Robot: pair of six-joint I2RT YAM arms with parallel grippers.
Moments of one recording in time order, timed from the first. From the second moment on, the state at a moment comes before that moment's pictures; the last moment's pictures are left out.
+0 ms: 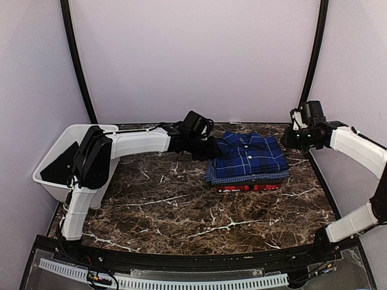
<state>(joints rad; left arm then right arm) -0.81 2.28 1.90 -0.33 0.16 -0.80 0.20 1.33 1.06 -0.51 0.01 0.28</state>
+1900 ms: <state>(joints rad) -0.78 1.49 1.15 -0.28 -0.06 -0.66 0.88 1.16 0.70 -0.53 0.19 0.76</state>
